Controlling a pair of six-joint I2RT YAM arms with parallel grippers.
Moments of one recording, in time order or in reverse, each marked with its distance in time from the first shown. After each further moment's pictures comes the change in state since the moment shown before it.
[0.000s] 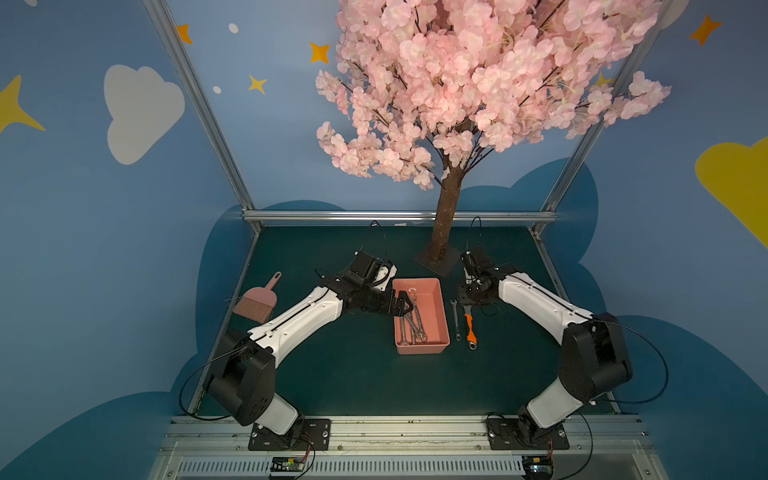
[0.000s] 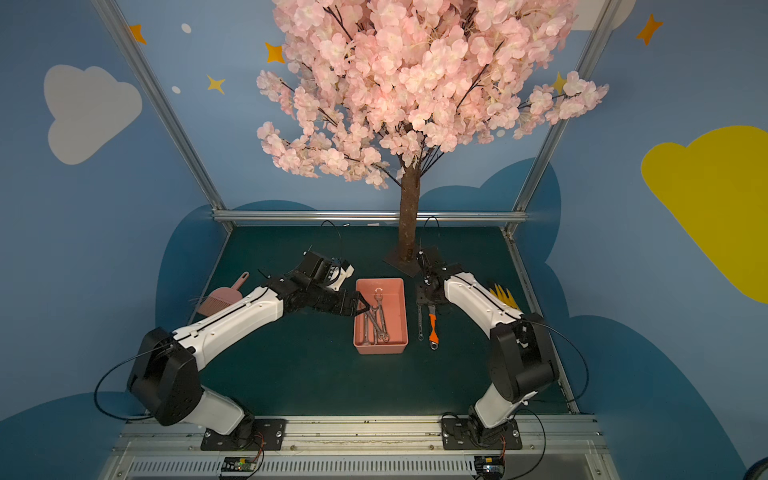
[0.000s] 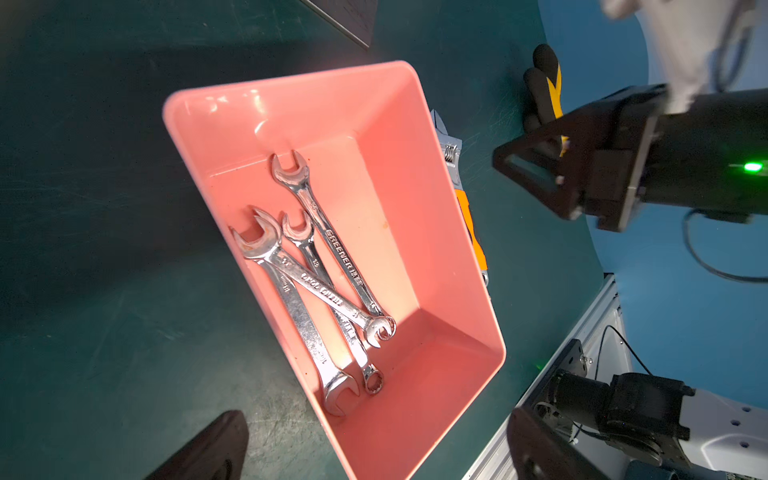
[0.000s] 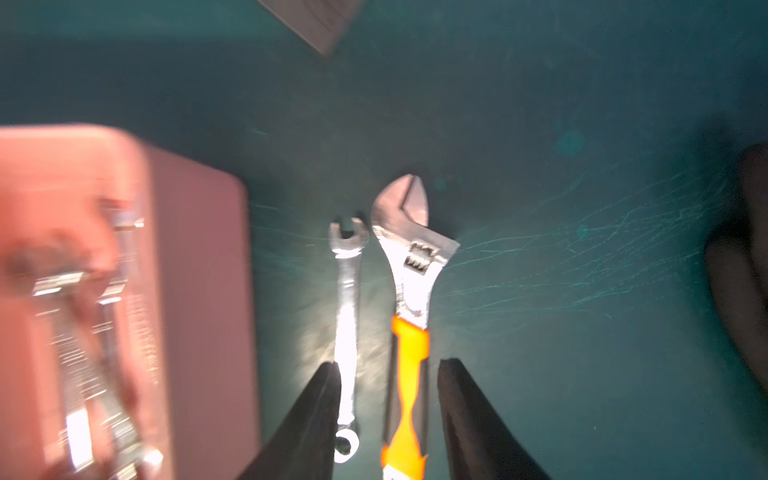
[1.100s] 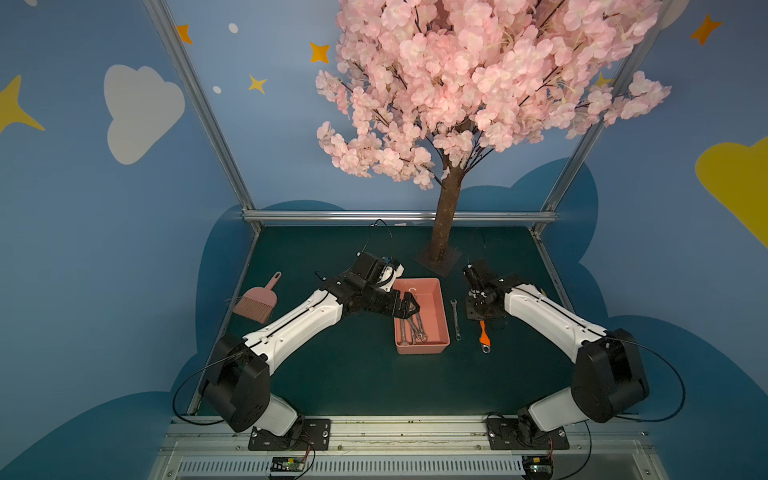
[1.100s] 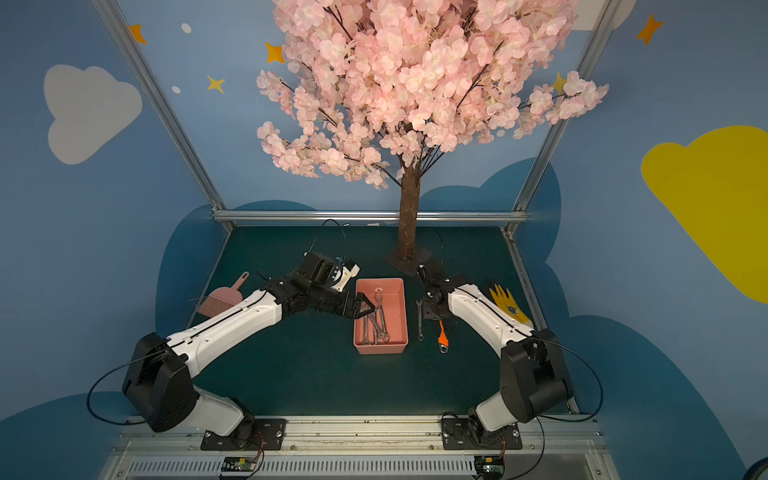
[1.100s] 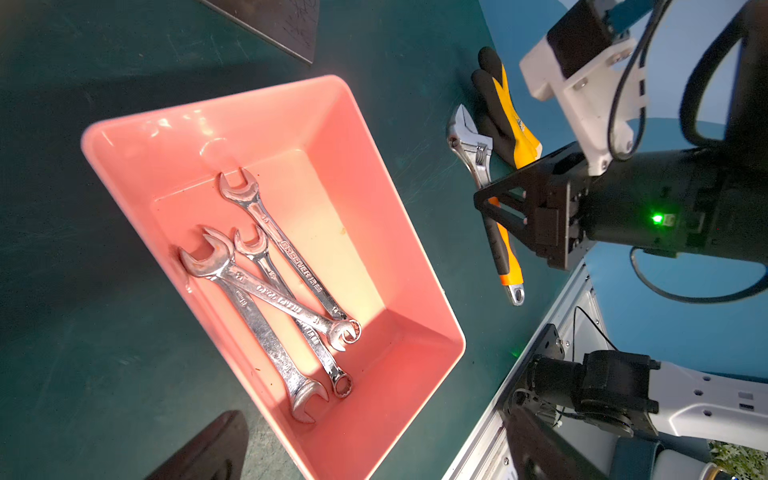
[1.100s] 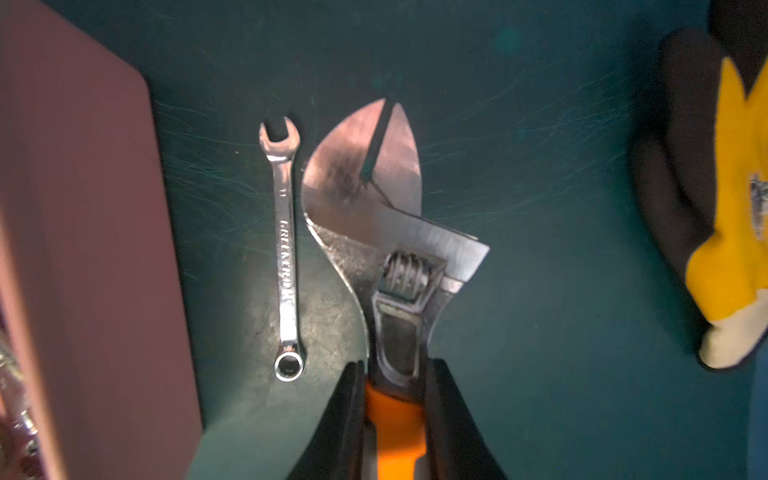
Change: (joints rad) left arm -0.055 -0.026 0.006 0.034 0.025 0.002; right arm -0.009 -0.063 -0.153 -0.063 0.113 0.028
